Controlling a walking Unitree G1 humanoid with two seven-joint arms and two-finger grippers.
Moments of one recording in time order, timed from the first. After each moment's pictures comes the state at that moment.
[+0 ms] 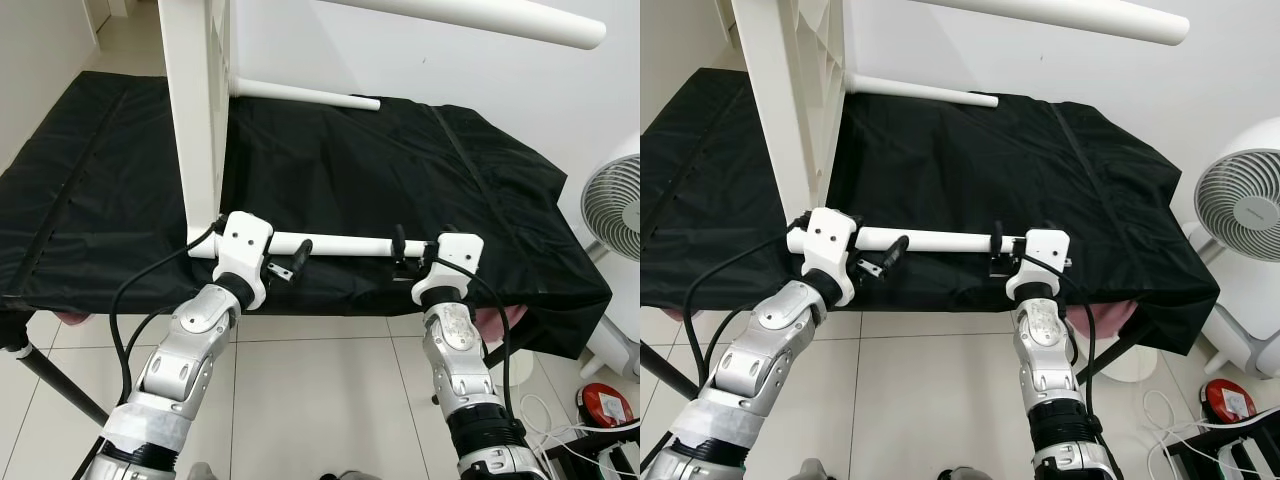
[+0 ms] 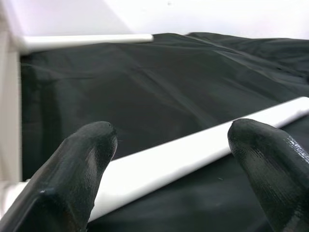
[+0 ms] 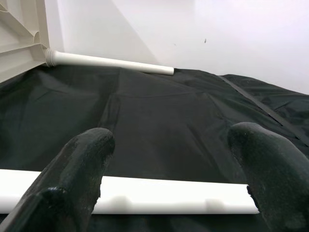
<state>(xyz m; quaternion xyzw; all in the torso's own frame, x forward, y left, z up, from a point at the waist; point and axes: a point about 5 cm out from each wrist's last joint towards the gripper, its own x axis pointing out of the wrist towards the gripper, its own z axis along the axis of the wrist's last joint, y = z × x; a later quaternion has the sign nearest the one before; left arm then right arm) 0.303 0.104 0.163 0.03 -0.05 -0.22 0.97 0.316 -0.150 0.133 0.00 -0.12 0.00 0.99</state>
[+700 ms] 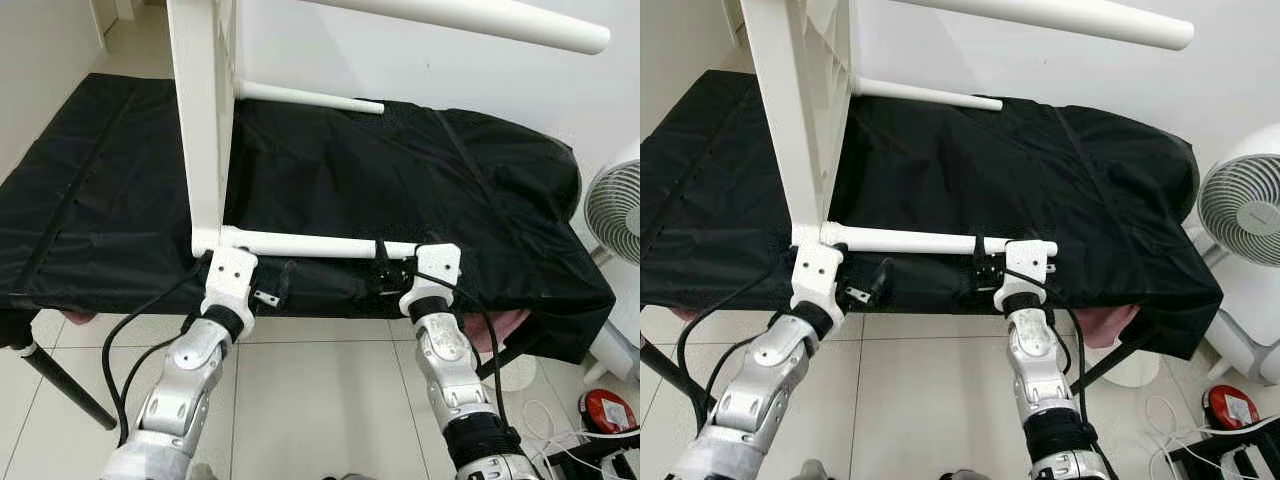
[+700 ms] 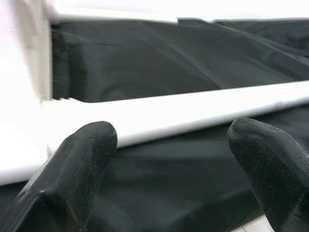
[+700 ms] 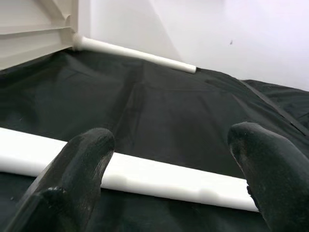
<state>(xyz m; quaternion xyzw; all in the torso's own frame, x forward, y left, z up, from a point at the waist) 0.281 0.121 0.127 0.01 -0.03 -0.17 0.98 0.309 -0.134 0.118 -0.04 -0.11 0.04 0.99</state>
